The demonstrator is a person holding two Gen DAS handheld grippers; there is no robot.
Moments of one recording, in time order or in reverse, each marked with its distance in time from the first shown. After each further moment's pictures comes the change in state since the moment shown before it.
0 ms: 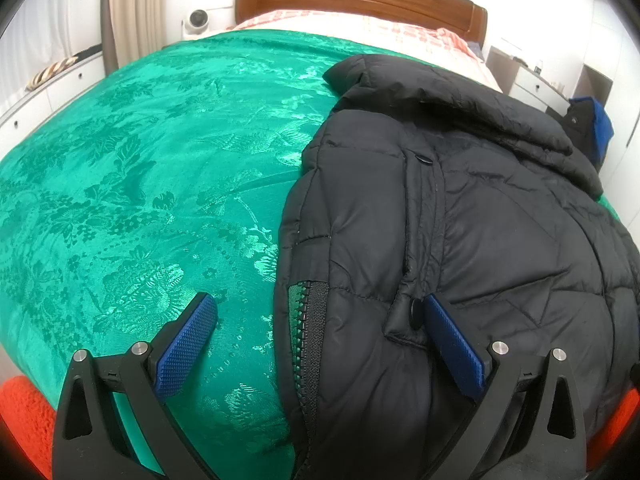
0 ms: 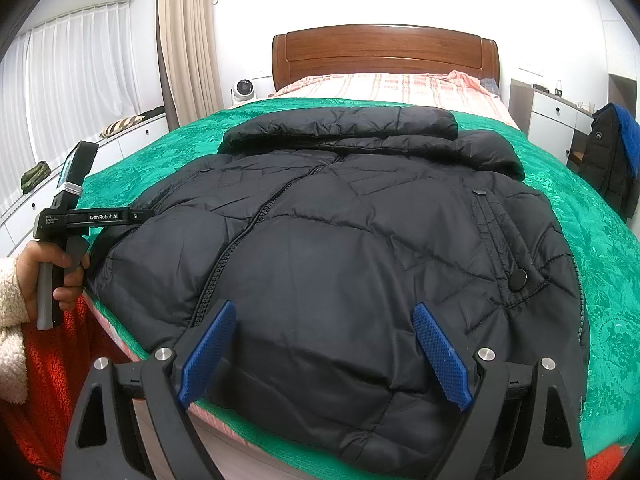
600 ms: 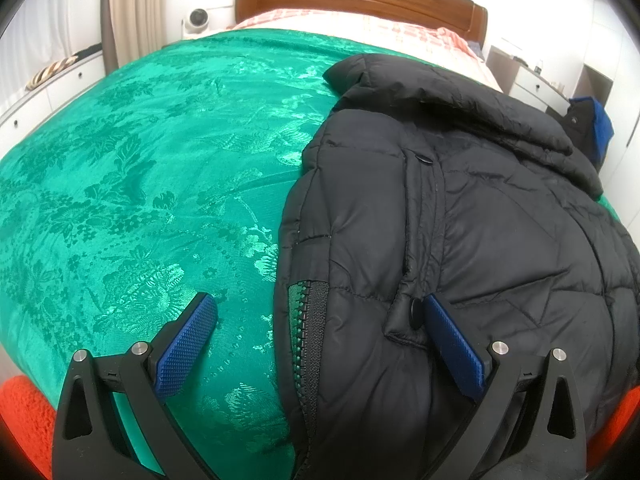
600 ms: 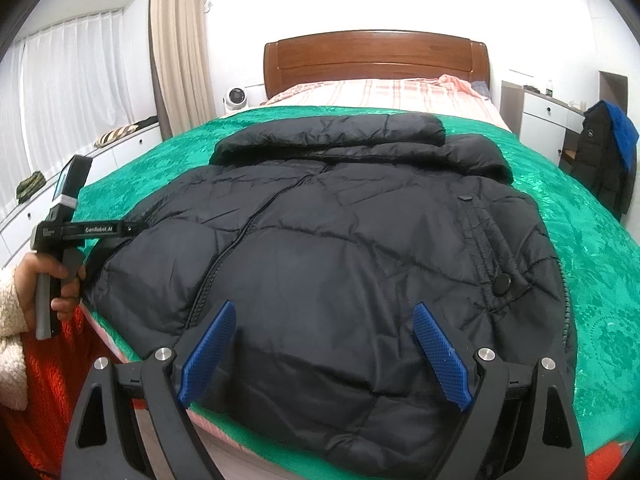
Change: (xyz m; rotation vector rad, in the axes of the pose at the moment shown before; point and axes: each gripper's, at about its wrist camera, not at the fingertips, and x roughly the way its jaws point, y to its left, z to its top) left arm 0.001 0.002 0.001 -0.002 0.003 -0.001; right arm -0.006 -0.010 0.002 0.031 -0.028 -0.021
